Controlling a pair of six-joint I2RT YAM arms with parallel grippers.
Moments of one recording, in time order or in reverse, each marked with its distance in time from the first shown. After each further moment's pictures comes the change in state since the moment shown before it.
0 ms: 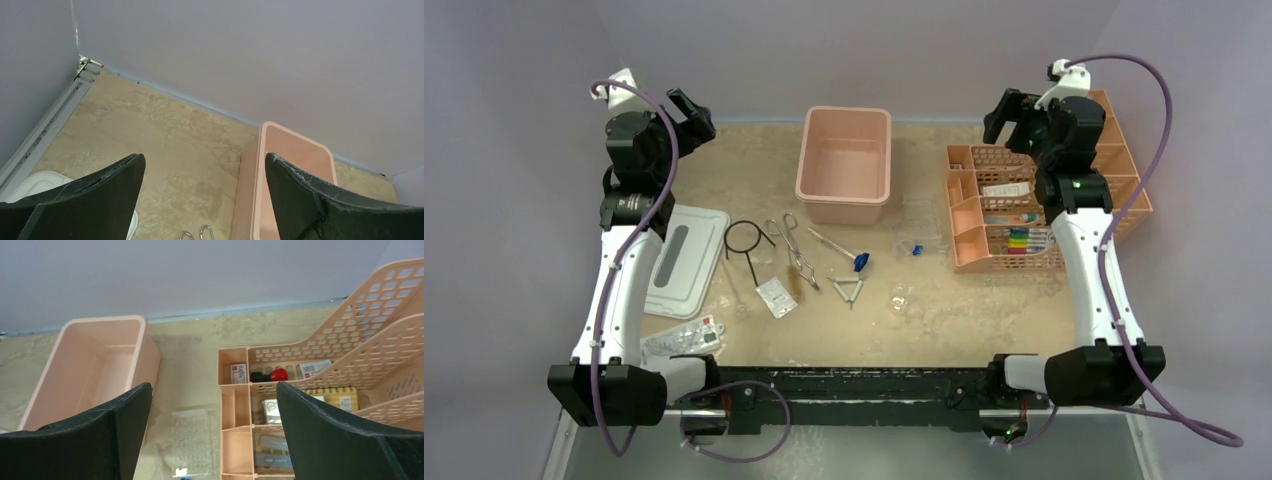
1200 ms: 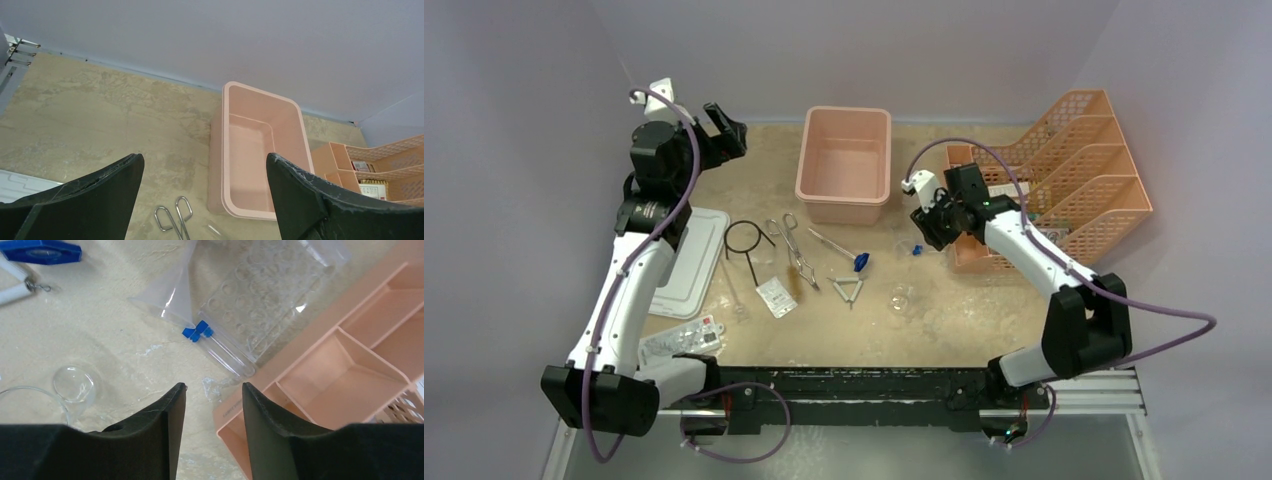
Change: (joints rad) left arm -0.126 -0.031 -0.055 -0.005 0.079 0.008; right arm 0.317 0.139 -0.367 -0.230 -0.140 -0.612
